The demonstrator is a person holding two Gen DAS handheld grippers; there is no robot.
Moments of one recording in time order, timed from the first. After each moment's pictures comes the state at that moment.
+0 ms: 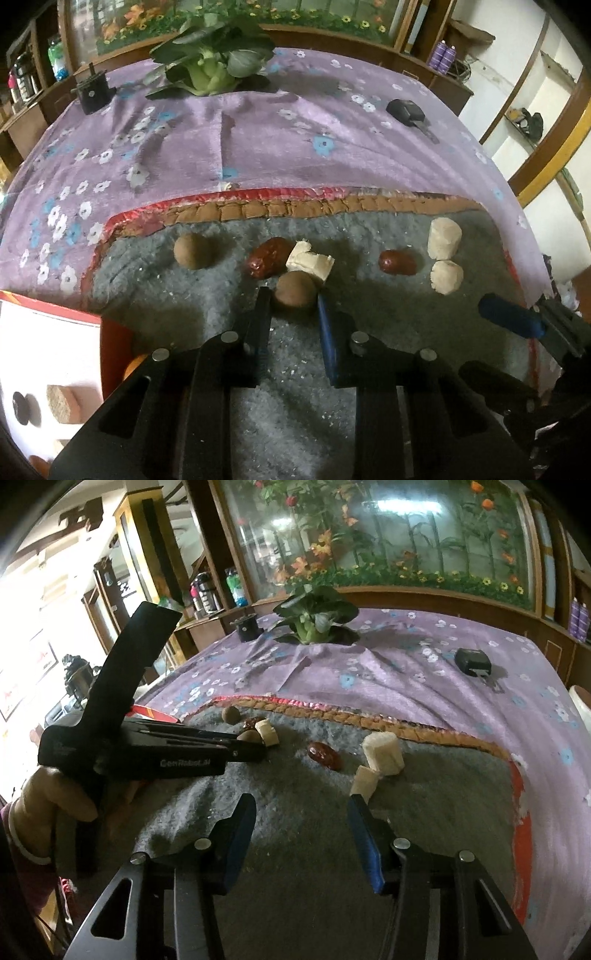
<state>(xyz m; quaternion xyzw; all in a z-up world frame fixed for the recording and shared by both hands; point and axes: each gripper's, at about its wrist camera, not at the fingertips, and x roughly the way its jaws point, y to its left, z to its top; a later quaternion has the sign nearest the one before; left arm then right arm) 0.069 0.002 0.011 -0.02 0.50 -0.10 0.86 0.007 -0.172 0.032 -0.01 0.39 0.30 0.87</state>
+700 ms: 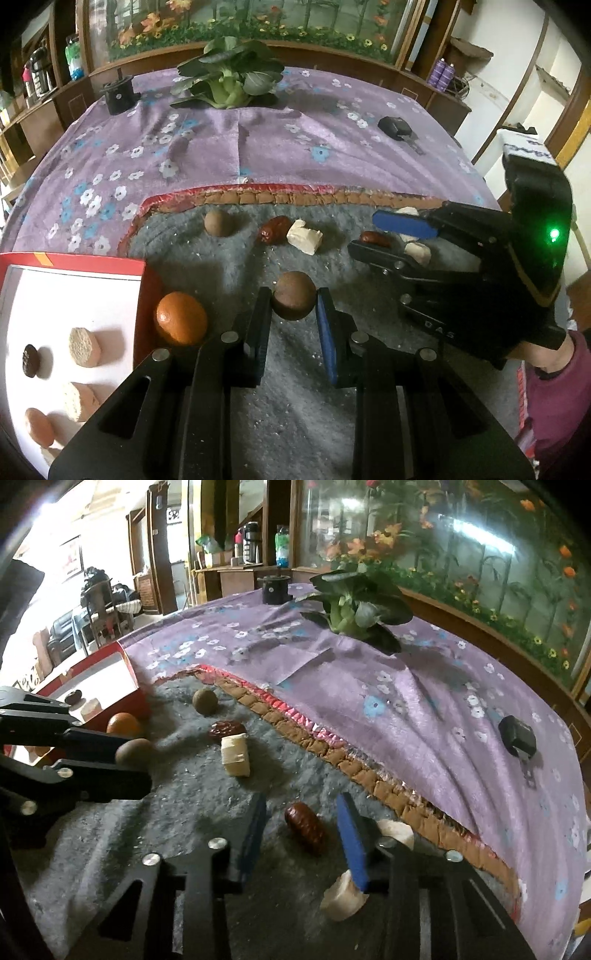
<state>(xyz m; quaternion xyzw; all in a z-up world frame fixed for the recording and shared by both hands) 0.024 0.011 0.037 -0.04 0.48 -0.09 0.87 0.078 -0.121 0.009 -0.18 0.39 0.33 0.84</state>
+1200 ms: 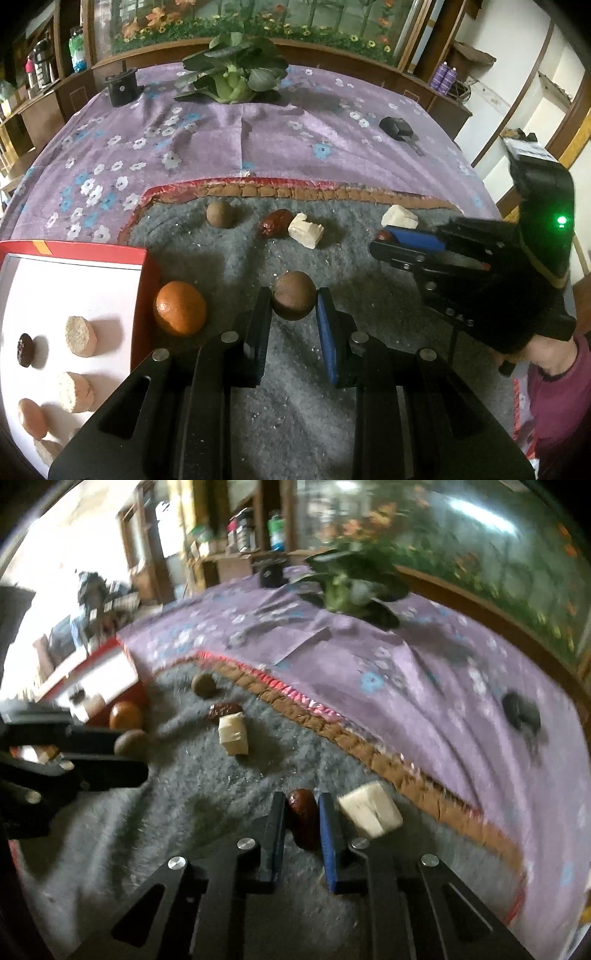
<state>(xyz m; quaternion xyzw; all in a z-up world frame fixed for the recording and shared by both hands) 0.021 0.015 0.036 -0.06 0.48 -0.09 0.87 0.078 -0.136 0.010 -0.14 0.43 0.33 0.83</state>
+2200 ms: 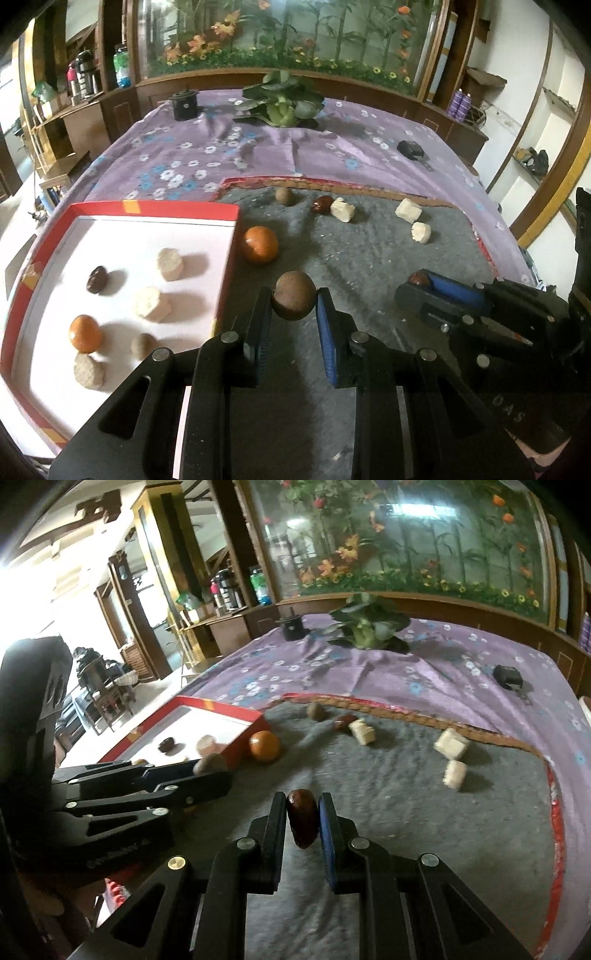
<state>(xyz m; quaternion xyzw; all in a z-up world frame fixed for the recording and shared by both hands) -0.070 0.049 0.060 -0.05 0.43 -0.02 0.90 -0.062 -0.099 0.060 -0.02 0.38 0.32 0.87</state>
